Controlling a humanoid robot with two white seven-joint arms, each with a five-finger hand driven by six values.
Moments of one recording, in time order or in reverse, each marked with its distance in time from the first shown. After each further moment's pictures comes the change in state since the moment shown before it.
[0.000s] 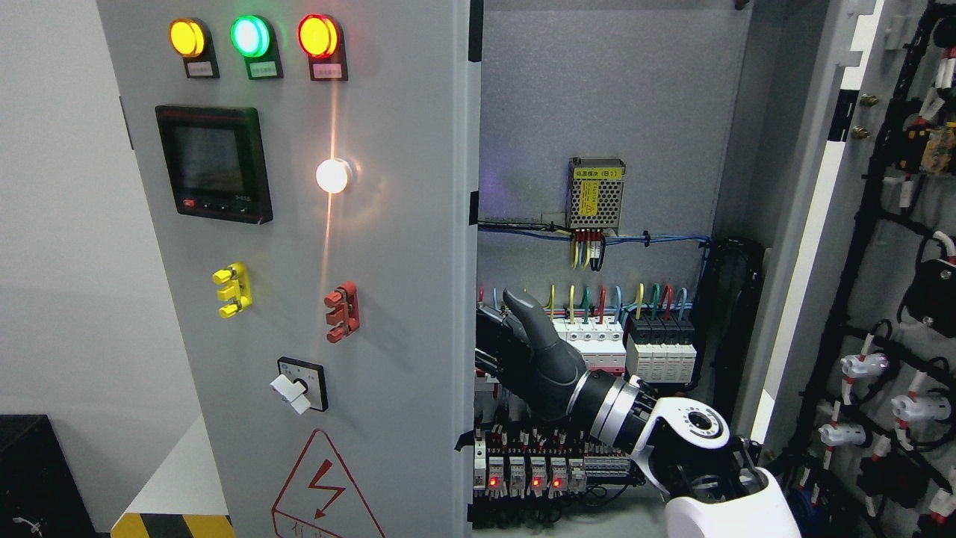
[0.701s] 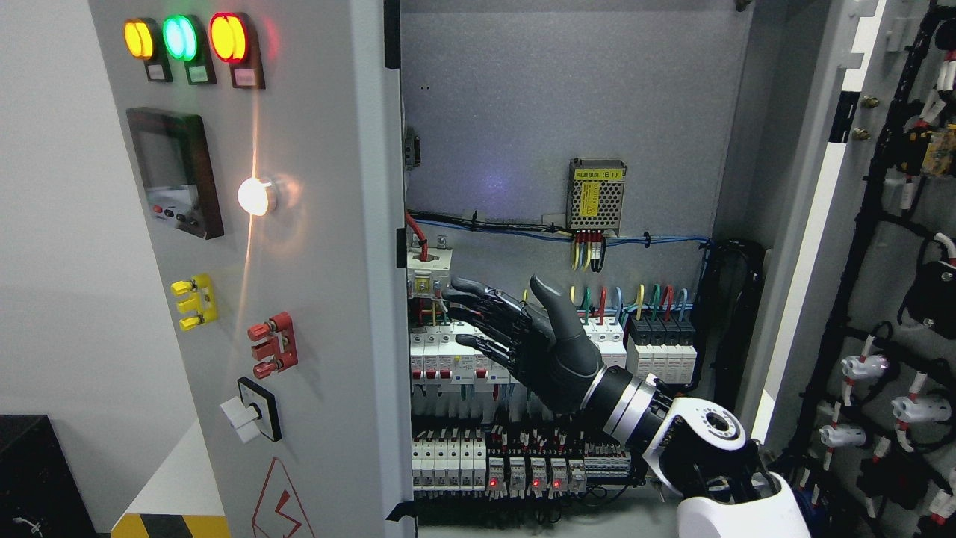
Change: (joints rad) left arm 0.000 0.000 0.000 0.000 0.000 0.000 0.000; right arm 0.023 0.000 -0.033 -0.025 -0.091 0.000 -0.002
